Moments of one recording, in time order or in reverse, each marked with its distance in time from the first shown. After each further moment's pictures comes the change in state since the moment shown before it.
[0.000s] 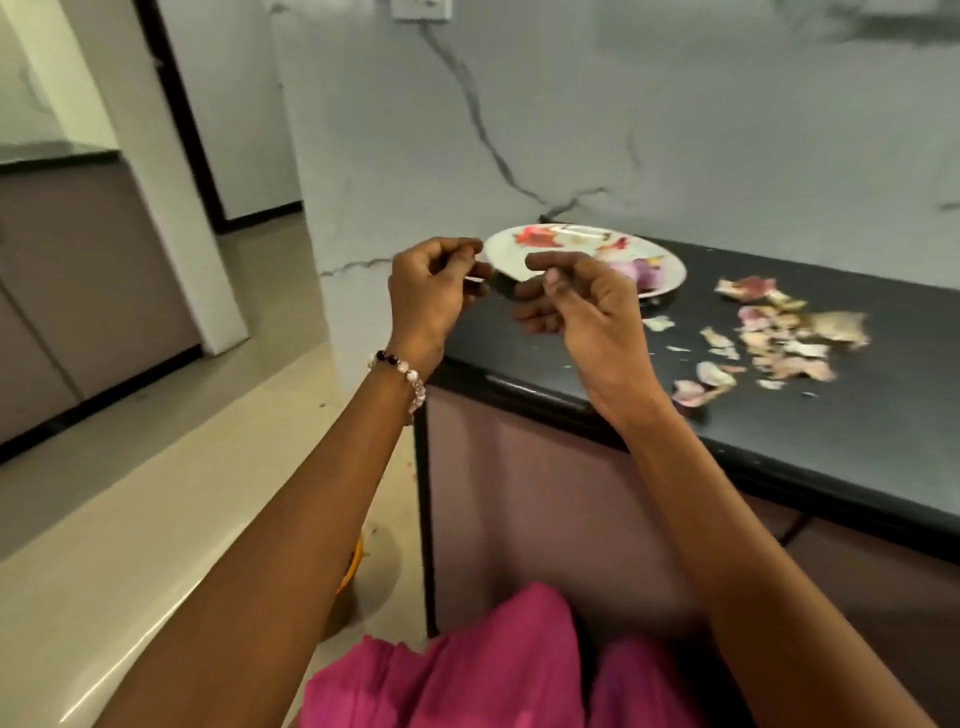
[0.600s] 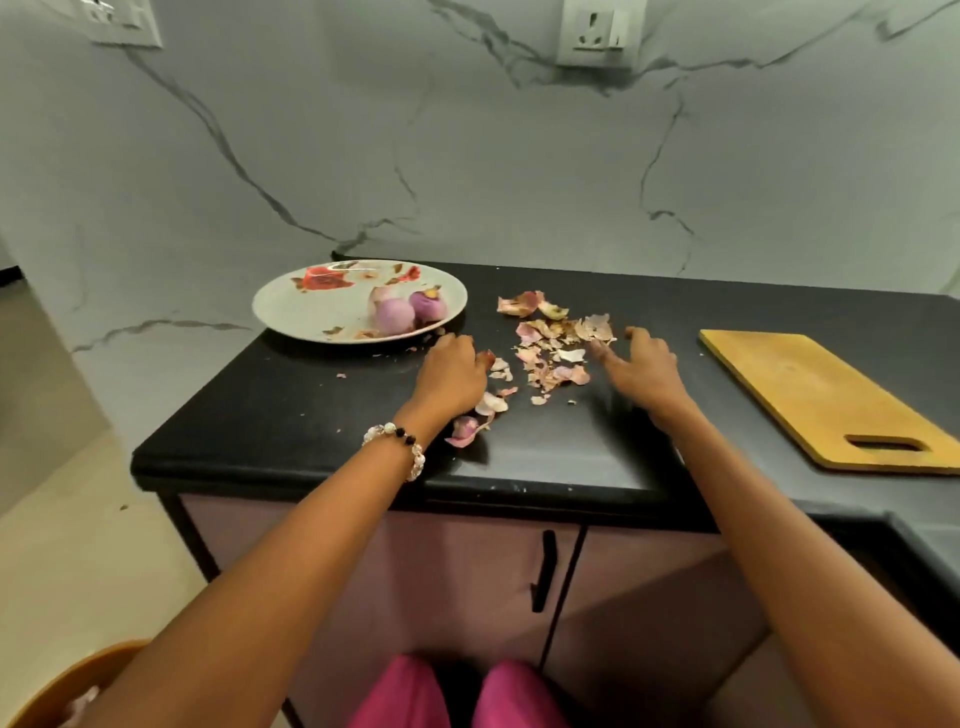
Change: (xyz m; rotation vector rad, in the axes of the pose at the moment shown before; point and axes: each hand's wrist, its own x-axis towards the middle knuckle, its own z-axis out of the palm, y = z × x) left_hand -0.032 -0.043 0.236 0.769 -0.648 0.121; right_hand -0.002 0.037 -0.304 -1.018 0.422 0.563
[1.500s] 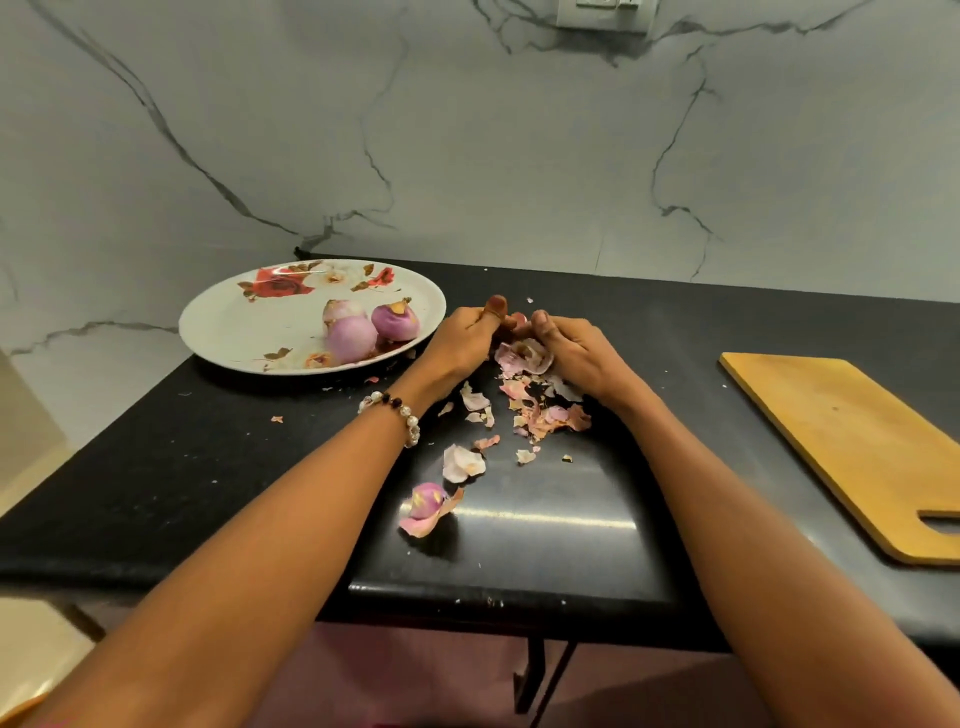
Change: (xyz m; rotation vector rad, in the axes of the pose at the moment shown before) left_hand 0.101 0.020 0.027 -0.549 -0.137 0.051; right_hand 0.087 -0.027 0.040 0.225 -0.250 -0.467
